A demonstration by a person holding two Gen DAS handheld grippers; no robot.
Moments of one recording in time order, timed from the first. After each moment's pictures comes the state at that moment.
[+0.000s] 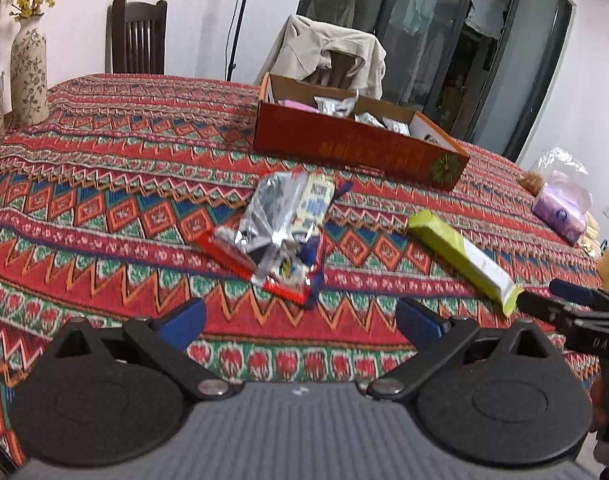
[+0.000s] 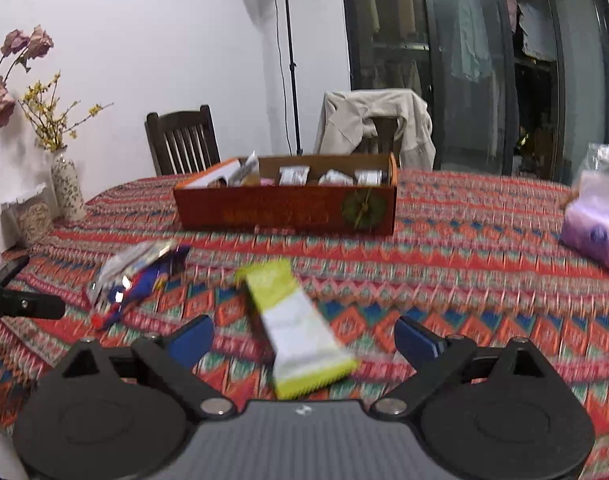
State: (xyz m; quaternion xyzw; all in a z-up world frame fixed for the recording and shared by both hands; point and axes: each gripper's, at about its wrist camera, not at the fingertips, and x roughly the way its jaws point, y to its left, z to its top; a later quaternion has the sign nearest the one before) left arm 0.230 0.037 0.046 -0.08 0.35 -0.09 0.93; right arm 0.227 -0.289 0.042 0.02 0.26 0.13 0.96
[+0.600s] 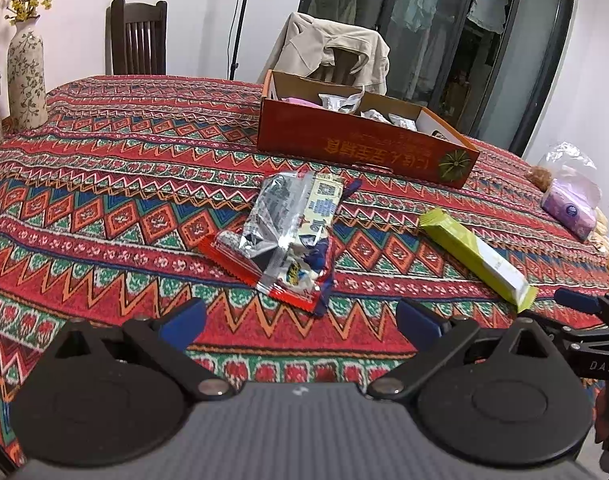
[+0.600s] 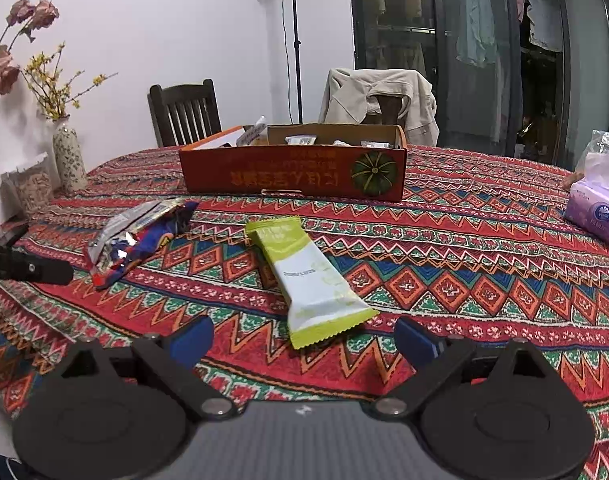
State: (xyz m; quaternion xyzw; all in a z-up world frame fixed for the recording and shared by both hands) left arm 0.245 0.036 0.041 -0.06 0.35 -0.08 0.93; right arm 0.227 -0.277 0.029 -0.01 0.28 0.12 0.95
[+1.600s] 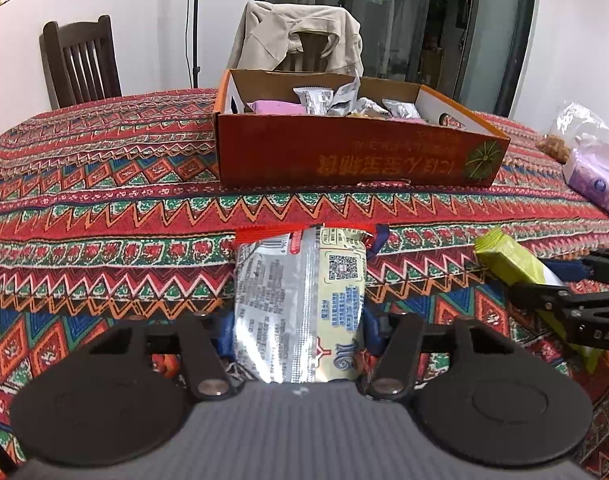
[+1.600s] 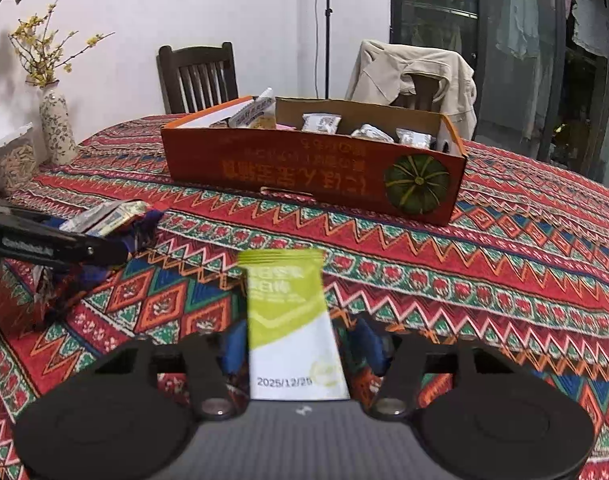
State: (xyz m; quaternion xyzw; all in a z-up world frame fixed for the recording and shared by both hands) left arm 0.361 0.020 0.022 0.01 0.35 -0.12 0.93; right arm 0.342 -0.254 0.019 -0.05 0.32 0.17 0.93
